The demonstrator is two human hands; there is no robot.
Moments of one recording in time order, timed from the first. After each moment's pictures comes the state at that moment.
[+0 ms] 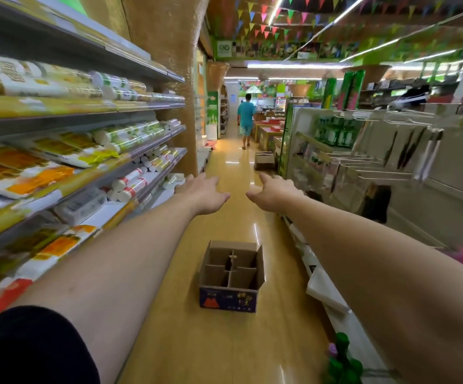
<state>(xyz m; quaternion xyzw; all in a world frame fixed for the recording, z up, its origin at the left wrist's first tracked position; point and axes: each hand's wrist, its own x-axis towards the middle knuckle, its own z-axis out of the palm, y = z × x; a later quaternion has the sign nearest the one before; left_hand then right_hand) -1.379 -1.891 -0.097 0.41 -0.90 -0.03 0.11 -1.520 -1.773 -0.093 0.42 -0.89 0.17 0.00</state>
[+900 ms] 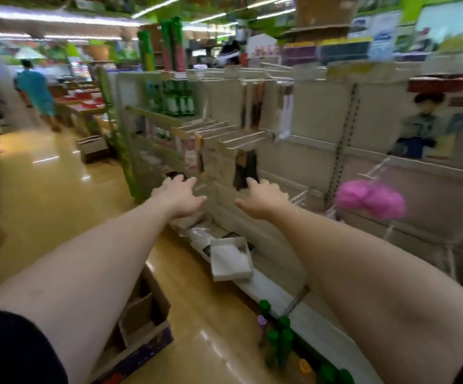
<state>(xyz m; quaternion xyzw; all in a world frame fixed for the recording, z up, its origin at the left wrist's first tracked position) -1.779 -1.999 -0.164 0.08 -1.00 -0.04 0.03 -1.806 -1.789 -0.179 0.10 -0.98 0.16 0.02</state>
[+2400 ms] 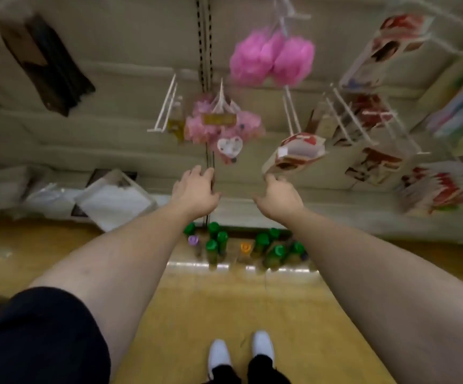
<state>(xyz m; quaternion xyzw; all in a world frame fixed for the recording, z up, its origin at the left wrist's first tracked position) -1.956 -1.824 -0.438 -0.32 -0.93 -0.08 -0.17 -1.832 -1.664 -0.436 -0.35 -0.90 0.22 -0.11</state>
